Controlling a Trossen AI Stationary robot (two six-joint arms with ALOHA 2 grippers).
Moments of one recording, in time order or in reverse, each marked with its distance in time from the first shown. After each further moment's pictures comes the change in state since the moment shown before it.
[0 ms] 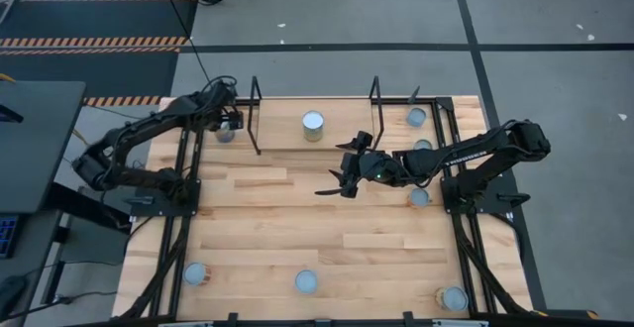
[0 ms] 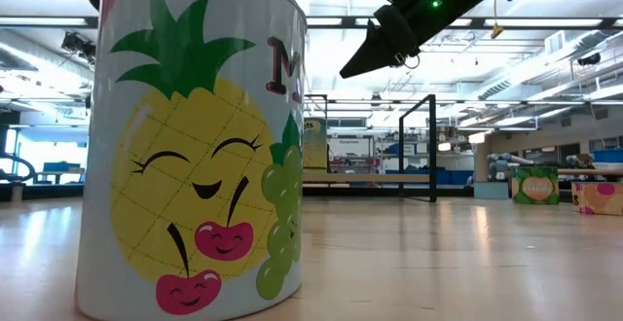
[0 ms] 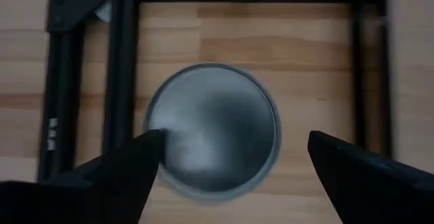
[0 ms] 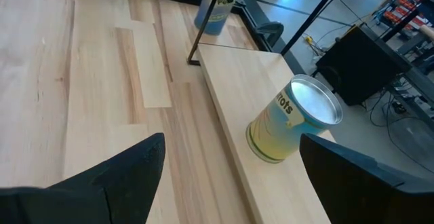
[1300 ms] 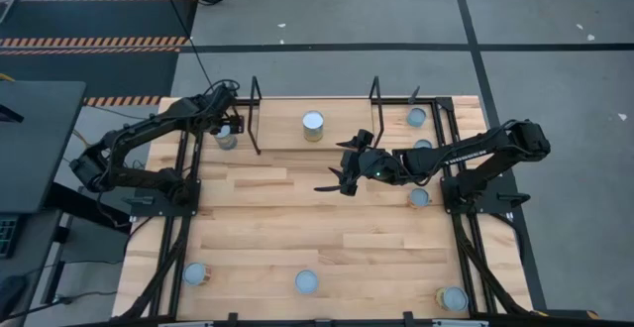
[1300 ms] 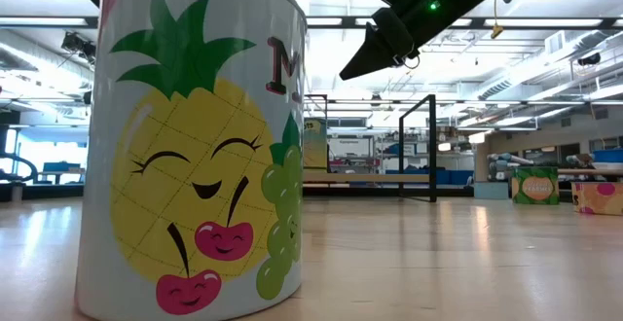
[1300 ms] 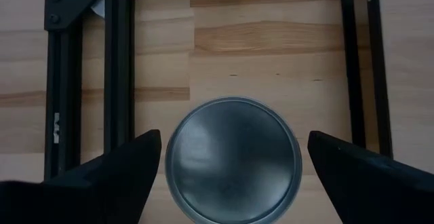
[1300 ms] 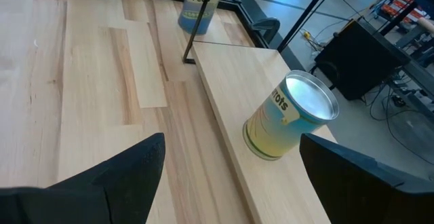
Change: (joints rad) left arm -0.053 -0.037 0.000 -0.042 0.003 0.015; right arm -0.017 0.000 0.000 -0.002 -0.004 0.018
